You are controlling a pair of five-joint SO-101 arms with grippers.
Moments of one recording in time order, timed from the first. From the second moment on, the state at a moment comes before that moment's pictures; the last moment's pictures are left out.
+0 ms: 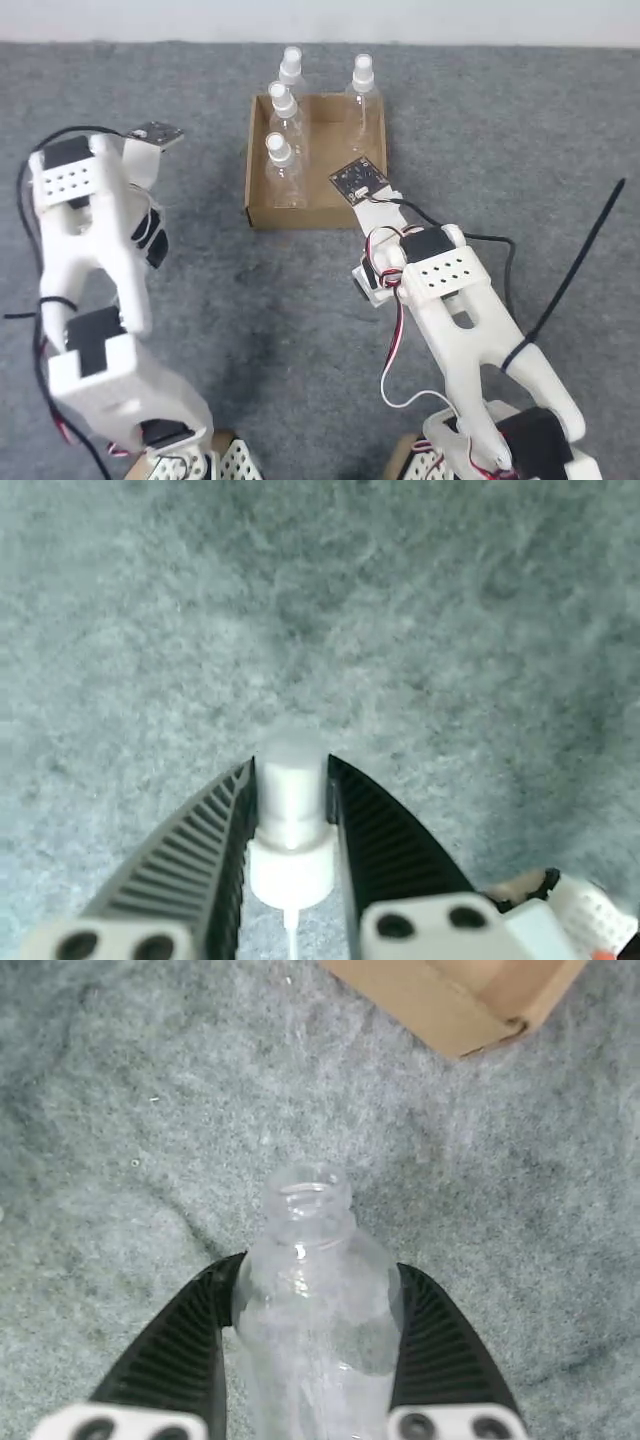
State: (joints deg) left arm -25.4 11.6 0.7 97.2 -35.0; right arm -25.1 -19.4 39.4 62.4 11.5
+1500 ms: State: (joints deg) left arm -25.2 -21.1 9.7 97.2 -9.1; right arm -25.1 -19.4 40.1 62.4 11.5
